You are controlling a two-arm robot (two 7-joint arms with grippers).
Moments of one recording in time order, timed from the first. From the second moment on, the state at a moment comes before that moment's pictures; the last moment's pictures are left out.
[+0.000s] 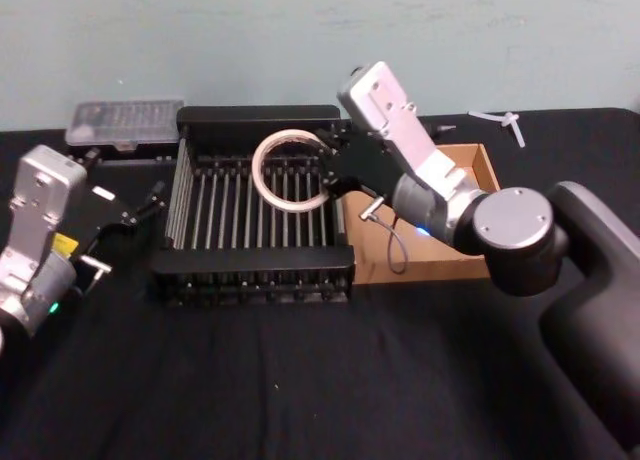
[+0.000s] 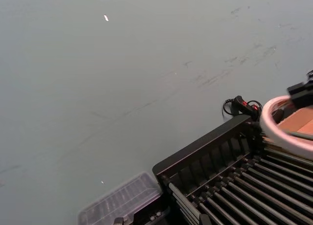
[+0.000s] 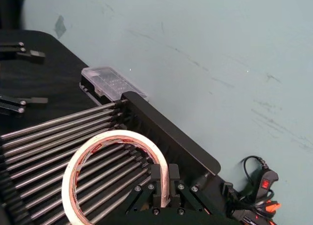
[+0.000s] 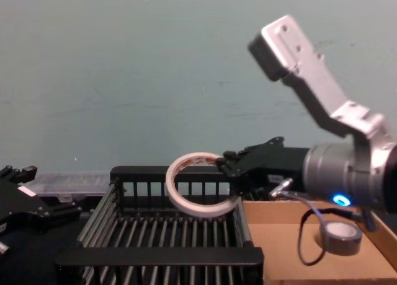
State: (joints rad) left arm -0.20 0.60 0.45 -1.41 -0.25 -0.12 0.03; right arm 0.44 0.21 -0.49 -1.36 -0.04 0.19 0.31
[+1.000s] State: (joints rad) left arm -0.20 0.60 0.45 -1.41 -0.25 -0.12 0.03; right arm 0.50 0.11 -0.51 -1.12 -0.14 0.09 0.26
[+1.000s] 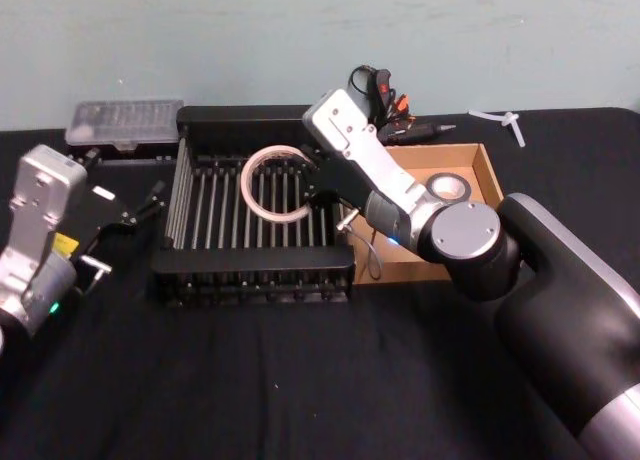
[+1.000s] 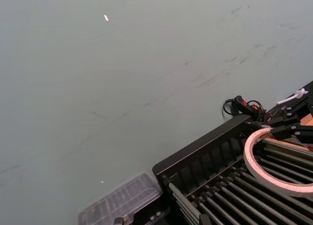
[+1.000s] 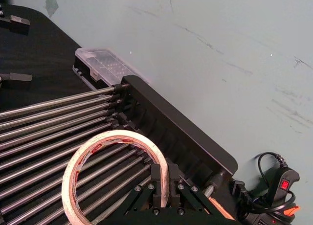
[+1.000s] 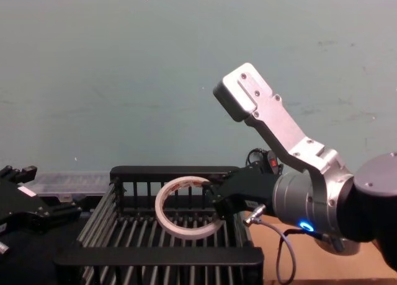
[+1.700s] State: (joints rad) left arm -0.20 0.60 0.45 -1.41 -0.25 -0.12 0.03; right arm 0.50 0.11 -0.51 -1.13 -0.14 0.09 0.26
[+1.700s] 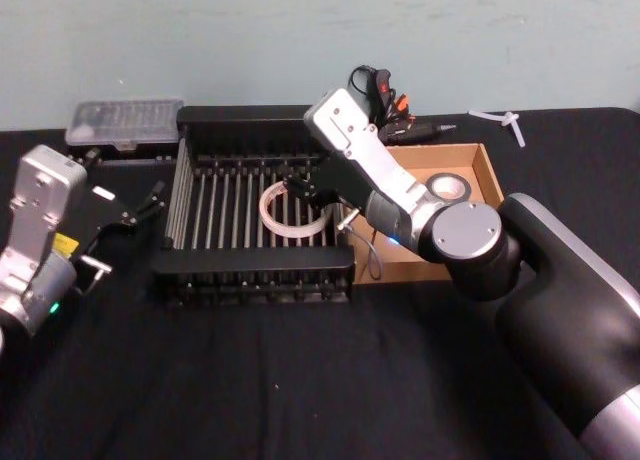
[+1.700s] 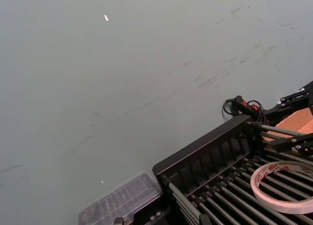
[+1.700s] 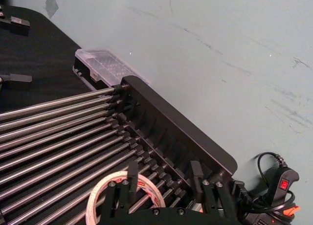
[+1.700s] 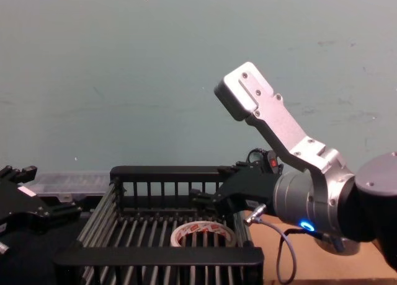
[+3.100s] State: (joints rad) left arm -0.20 0.60 0.45 -1.41 -0.25 -0.12 0.03; right arm 0.29 0.21 -0.34 -1.46 -0.15 0.15 0.19
